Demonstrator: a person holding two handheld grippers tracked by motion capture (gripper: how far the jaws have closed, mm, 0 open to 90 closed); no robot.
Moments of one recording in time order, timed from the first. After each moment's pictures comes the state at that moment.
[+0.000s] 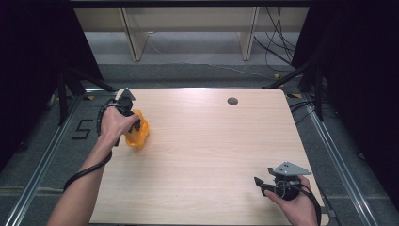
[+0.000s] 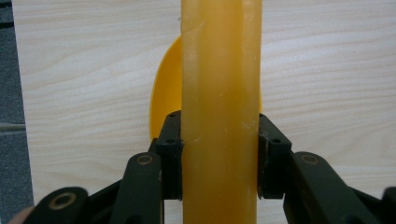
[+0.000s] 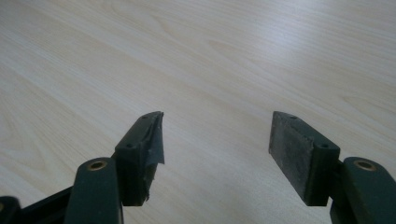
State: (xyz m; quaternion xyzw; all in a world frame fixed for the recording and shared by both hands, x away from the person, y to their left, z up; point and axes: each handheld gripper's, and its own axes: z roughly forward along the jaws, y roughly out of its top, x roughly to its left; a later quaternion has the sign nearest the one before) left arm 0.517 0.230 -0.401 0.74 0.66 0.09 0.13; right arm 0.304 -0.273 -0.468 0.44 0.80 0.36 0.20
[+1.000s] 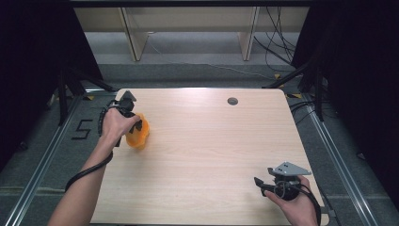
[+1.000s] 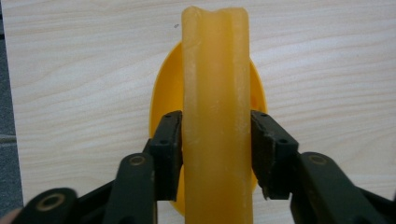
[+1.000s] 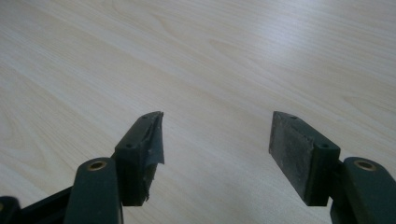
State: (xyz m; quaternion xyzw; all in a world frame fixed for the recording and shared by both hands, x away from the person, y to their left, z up) left arm 0.519 0.230 -0.410 0.74 0.64 0.09 0.15; right arm 0.301 -0.270 -0.467 0.45 0.79 0.36 0.19
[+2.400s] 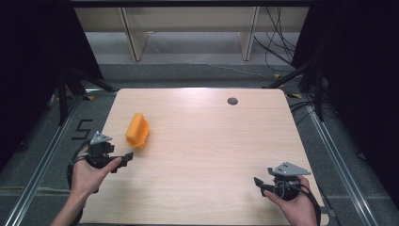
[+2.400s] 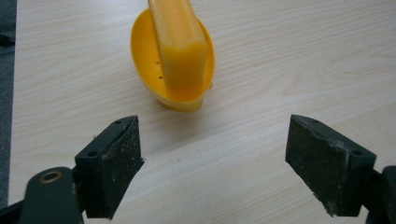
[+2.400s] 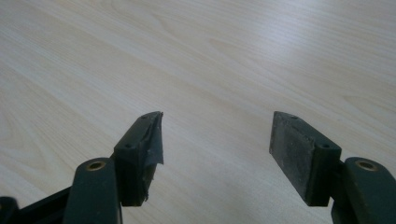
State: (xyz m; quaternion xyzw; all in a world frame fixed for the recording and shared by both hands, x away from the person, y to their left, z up) left arm 0.359 0.274 -0.437 0.75 0.52 0.19 0.36; right arm 0.300 -0.268 -0.467 0.46 0.79 0.36 0.18
